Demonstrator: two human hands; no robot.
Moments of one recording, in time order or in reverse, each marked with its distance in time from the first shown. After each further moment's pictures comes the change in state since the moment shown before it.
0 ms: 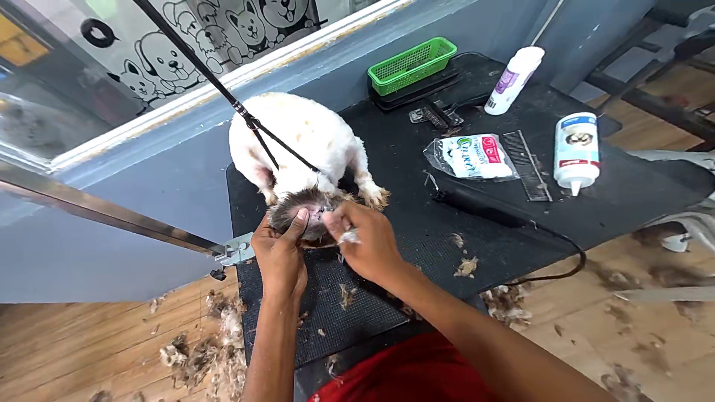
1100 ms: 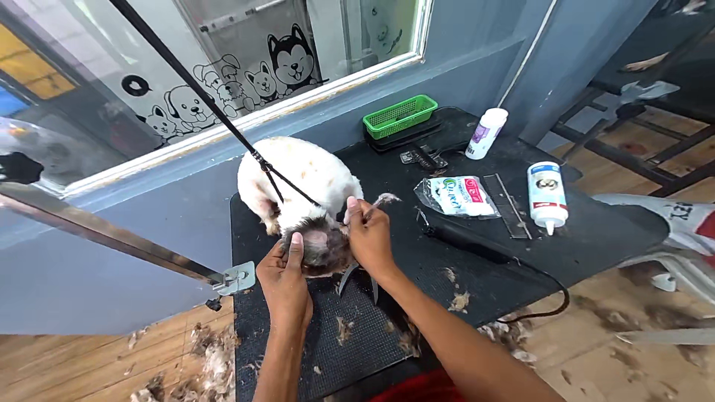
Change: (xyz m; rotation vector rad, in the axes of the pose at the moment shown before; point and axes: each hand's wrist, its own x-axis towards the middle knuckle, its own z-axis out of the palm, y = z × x) left_hand 0.001 0.007 0.018 0.021 0.091 0.065; right_hand 0.045 0.001 -0.006 0.259 0.182 0.278
